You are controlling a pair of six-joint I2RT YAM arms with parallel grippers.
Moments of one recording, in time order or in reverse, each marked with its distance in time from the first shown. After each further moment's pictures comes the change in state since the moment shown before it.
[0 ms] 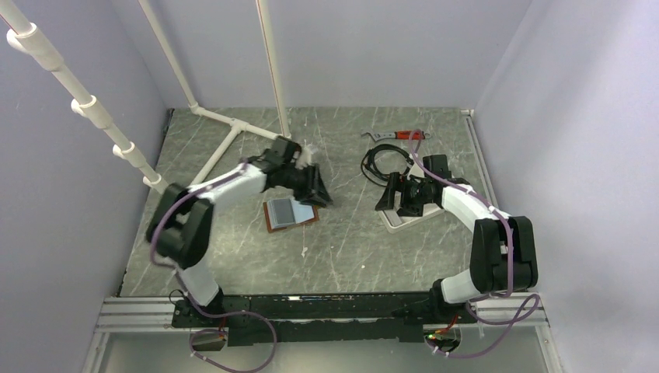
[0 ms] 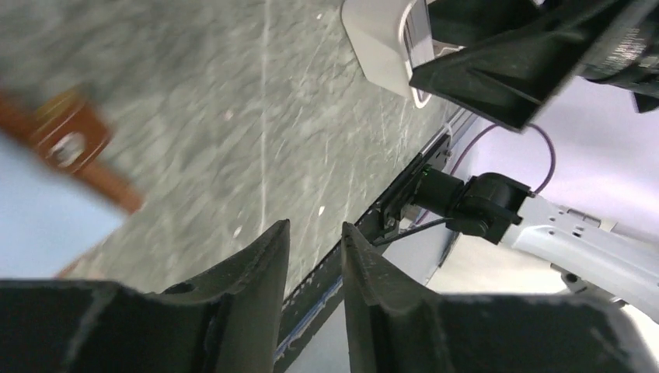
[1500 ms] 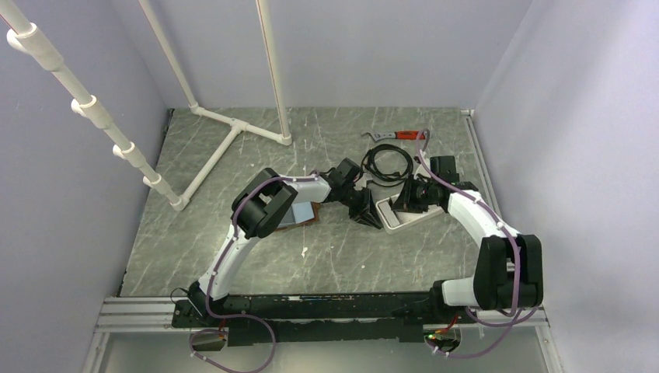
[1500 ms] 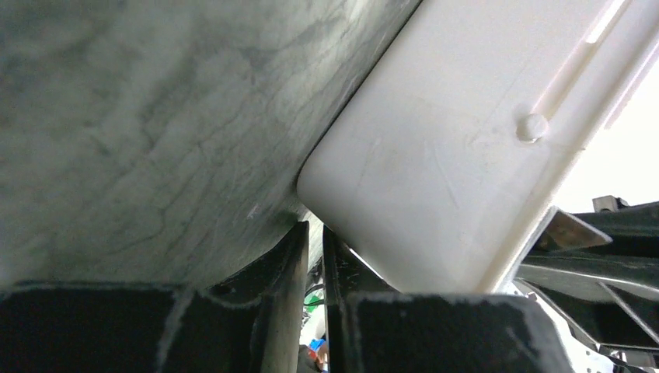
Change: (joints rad) left arm -0.306 0.710 0.453 0.273 0.165 -0.437; right arm -0.020 -0.103 -0.029 -0.018 0.055 -0.026
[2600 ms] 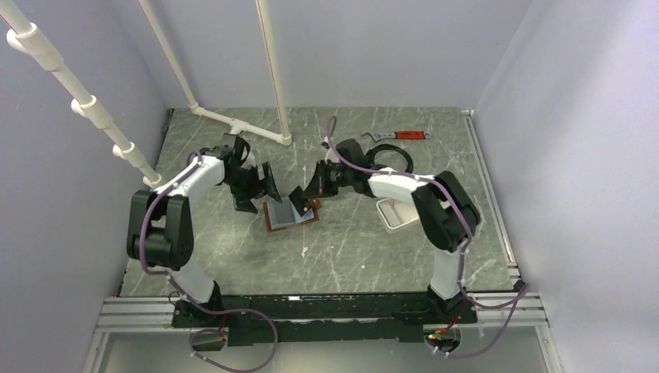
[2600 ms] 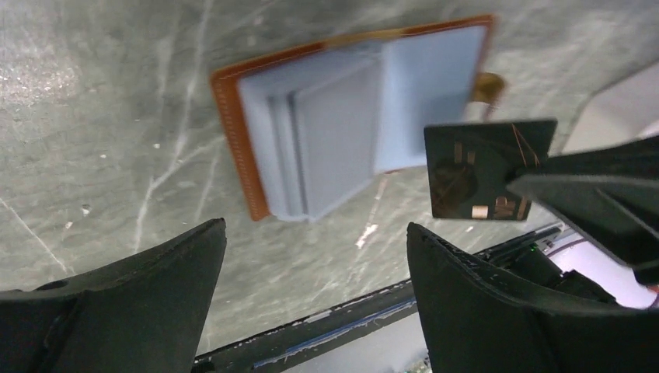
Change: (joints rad) left arm 0.608 -0.761 -0.429 -0.684 -0.428 0.626; right arm 0.531 0.503 0.400 0.457 -0.080 0.416
